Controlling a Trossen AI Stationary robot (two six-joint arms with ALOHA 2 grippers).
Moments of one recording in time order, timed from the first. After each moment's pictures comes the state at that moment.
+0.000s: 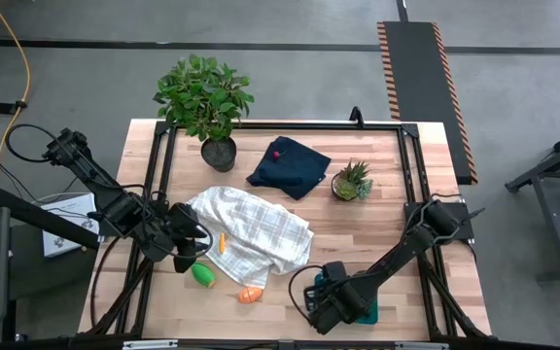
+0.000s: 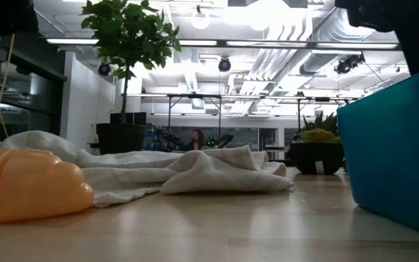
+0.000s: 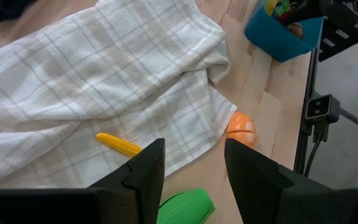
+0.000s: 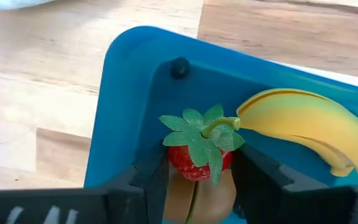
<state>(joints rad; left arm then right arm) -0.62 0.98 0.87 -0.85 -0.46 -1.09 0.68 2.07 1.65 -1.11 0.12 2.07</state>
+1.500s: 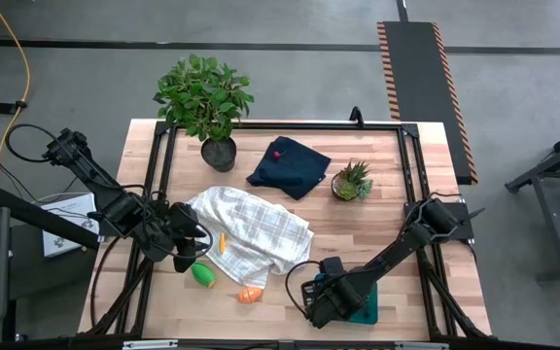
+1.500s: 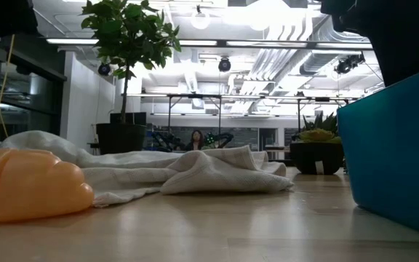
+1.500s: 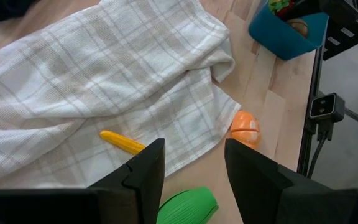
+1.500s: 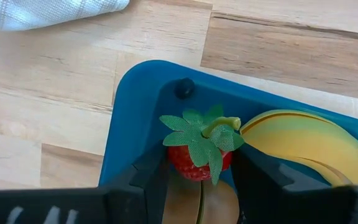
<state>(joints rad) -0.62 0.98 0.87 -0.86 -0.46 -1.10 0.65 2.07 1.65 -1.12 0.13 2.03</state>
